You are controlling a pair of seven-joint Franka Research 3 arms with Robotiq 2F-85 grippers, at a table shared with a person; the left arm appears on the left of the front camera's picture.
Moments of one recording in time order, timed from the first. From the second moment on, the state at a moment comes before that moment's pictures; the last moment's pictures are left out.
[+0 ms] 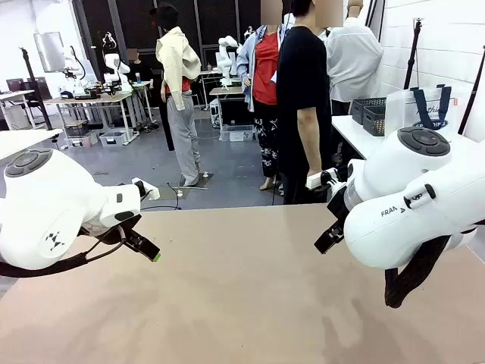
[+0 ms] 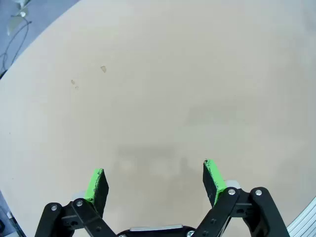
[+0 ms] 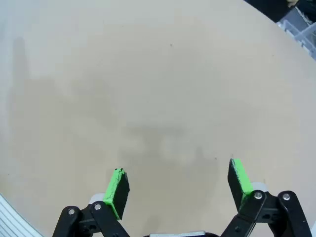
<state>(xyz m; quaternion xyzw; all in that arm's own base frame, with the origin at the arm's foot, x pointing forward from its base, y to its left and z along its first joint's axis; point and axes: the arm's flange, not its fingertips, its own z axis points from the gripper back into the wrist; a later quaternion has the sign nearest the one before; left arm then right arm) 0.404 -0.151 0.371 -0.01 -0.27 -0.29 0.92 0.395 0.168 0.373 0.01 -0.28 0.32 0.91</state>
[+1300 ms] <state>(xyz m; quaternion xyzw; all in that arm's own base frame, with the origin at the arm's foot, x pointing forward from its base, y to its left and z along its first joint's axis) 0.403 -0.152 0.371 -0.01 -0.27 -0.30 0.92 0.395 0.168 0.373 0.01 -0.28 0.32 0.91</state>
